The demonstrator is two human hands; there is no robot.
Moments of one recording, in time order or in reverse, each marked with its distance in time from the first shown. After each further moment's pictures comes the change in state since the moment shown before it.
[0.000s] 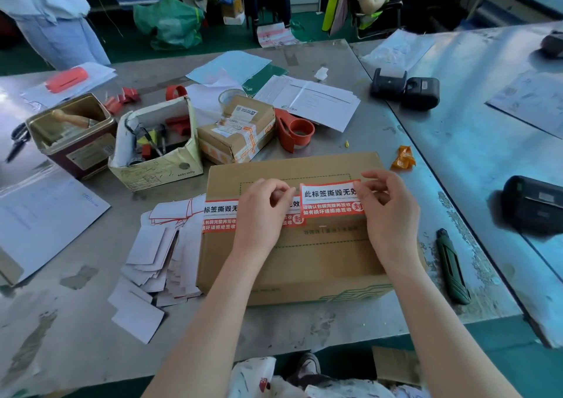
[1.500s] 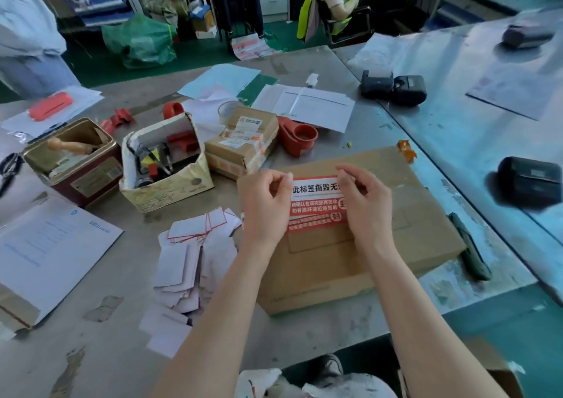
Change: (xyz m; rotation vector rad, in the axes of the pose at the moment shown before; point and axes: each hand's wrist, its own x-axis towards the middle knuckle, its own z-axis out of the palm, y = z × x) left_hand 0.022 -0.030 -0.048 -0.332 0.002 -0.049; right_hand -0.026 -0.049 0.074 0.176 0.067 0.150
